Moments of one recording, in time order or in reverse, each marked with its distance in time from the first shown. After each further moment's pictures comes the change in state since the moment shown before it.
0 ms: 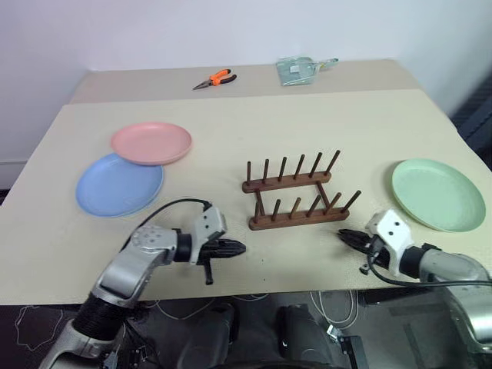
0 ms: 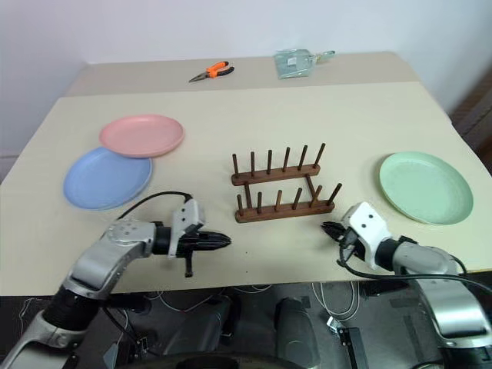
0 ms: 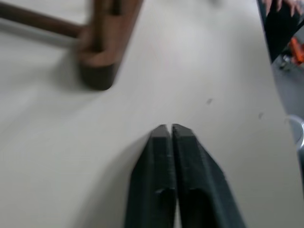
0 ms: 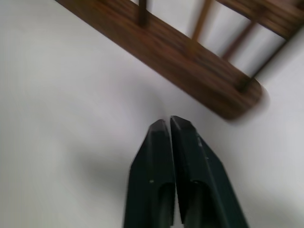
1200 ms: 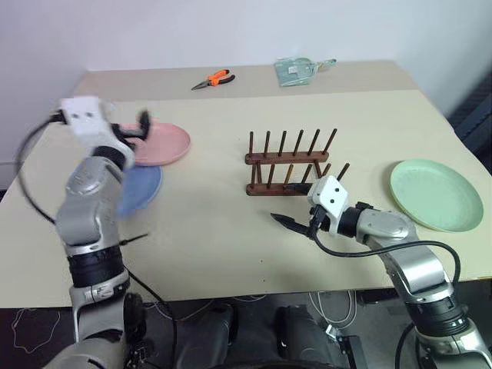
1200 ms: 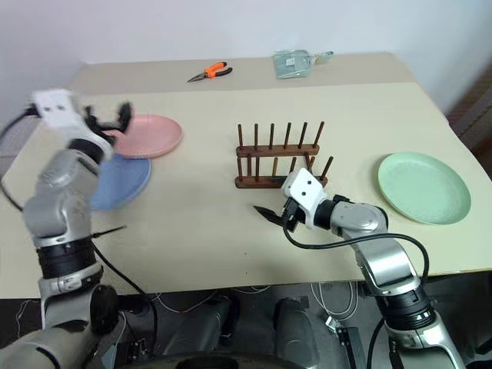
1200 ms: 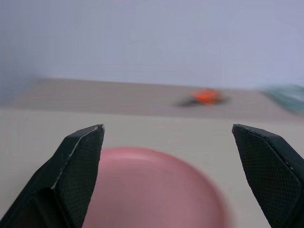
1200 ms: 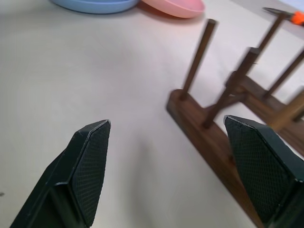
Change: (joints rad) left arm -0.370 -0.179 0.770 0.133 -0.020 0.106 1.060; right arm -0.372 0.172 0.256 0.016 -0.036 0.006 0.019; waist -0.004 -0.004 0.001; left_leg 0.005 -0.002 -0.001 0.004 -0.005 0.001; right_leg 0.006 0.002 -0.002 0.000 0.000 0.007
